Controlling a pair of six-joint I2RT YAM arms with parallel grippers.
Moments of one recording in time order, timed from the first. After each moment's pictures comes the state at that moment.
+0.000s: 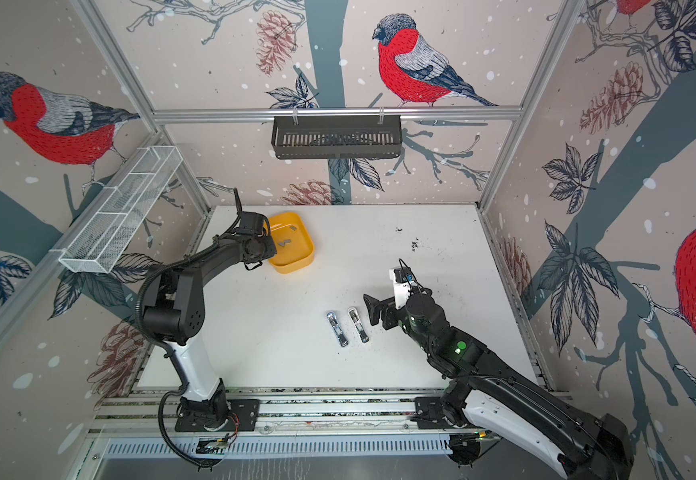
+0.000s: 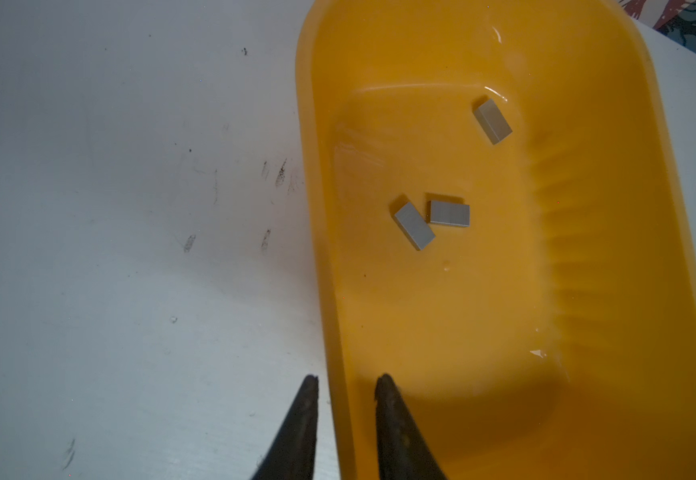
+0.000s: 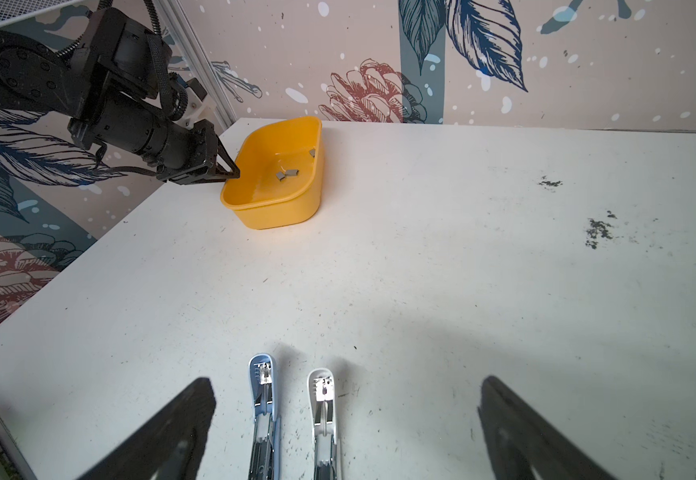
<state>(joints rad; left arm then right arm) -0.15 1.90 1.33 -0.41 -0.09 -0.47 0.83 0.73 0.52 -0.15 0.20 0.32</state>
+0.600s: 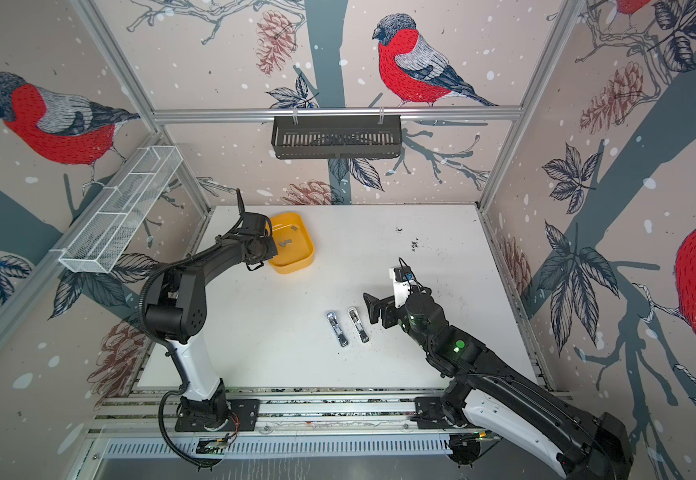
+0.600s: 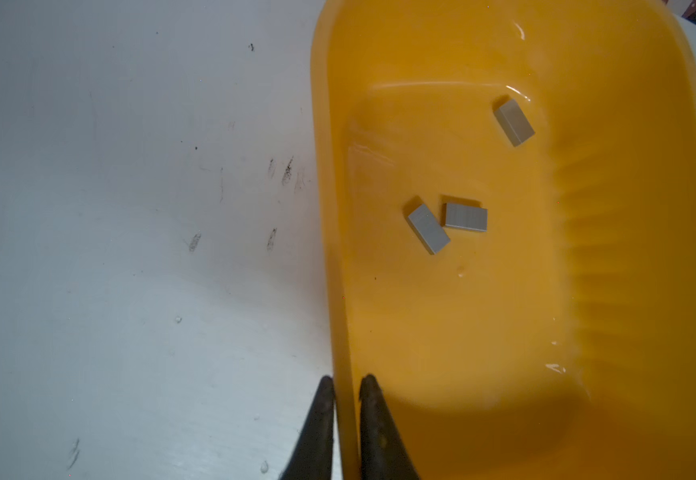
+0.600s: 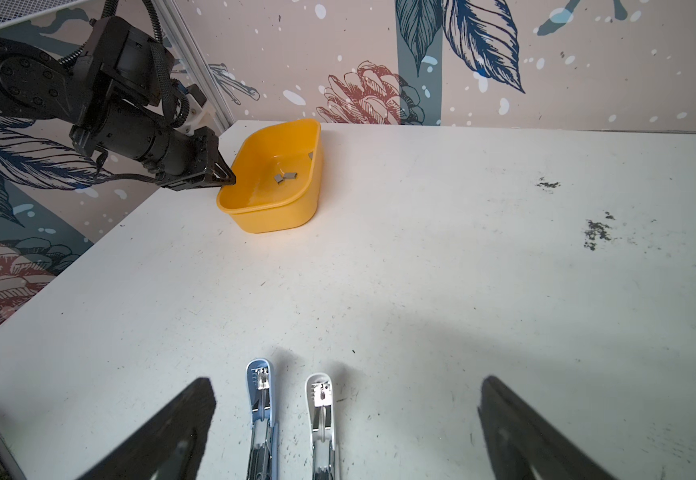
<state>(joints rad) -0.16 1.91 1.34 -0.41 -0.12 -0.47 0.82 0.74 0.52 -0.13 0.20 0.32</state>
